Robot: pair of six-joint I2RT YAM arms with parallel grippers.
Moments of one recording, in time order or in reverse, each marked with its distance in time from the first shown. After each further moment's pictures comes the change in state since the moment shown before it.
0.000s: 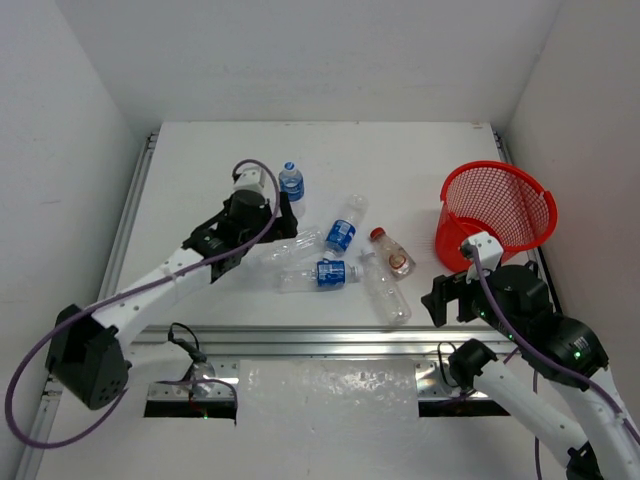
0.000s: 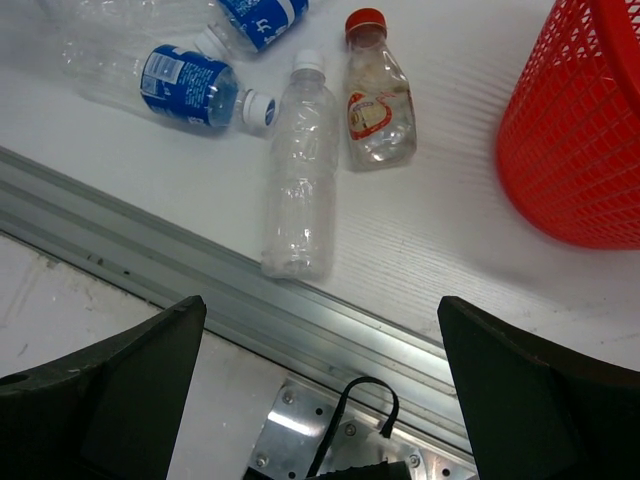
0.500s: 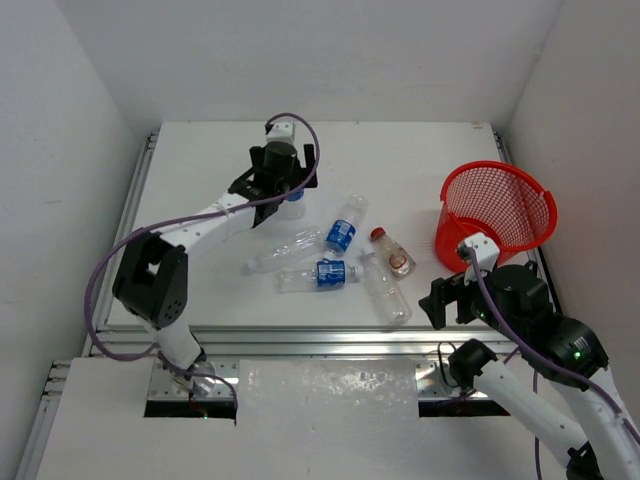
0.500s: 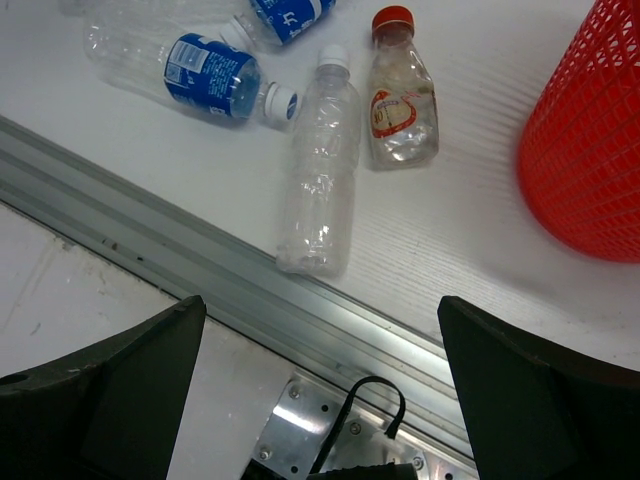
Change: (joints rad) left arm 0.043 0.531 0.423 0.261 -0.116 0.234; right arm 0.000 0.002 0.000 0.002 -0.055 -0.024
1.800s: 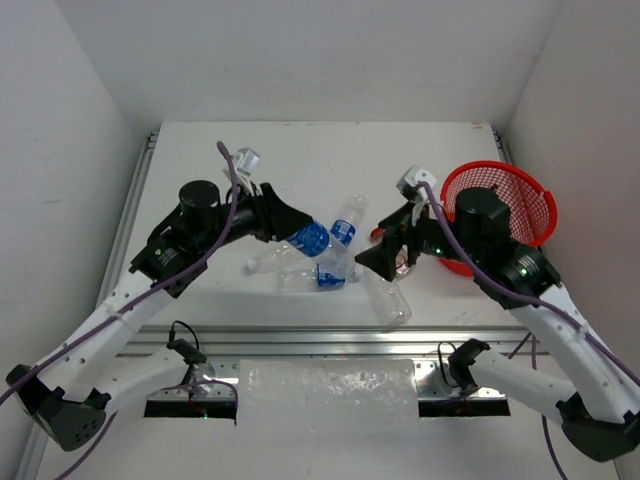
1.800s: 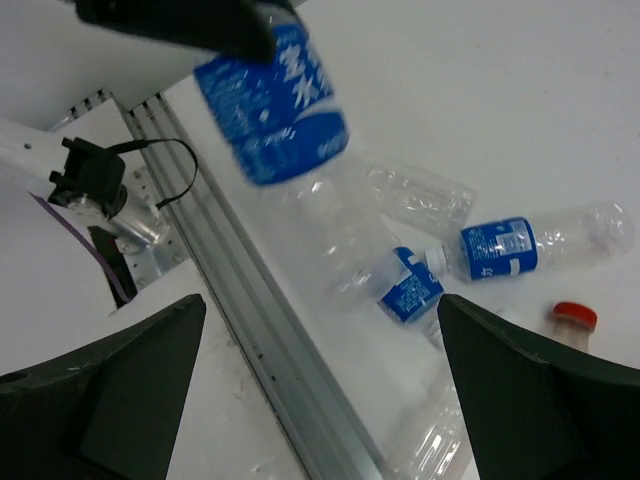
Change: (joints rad) left arm -0.043 -0.702 -0.206 -0.224 0.652 -0.294; right arm 0.007 0.425 0.225 0.473 -0.484 -0.079
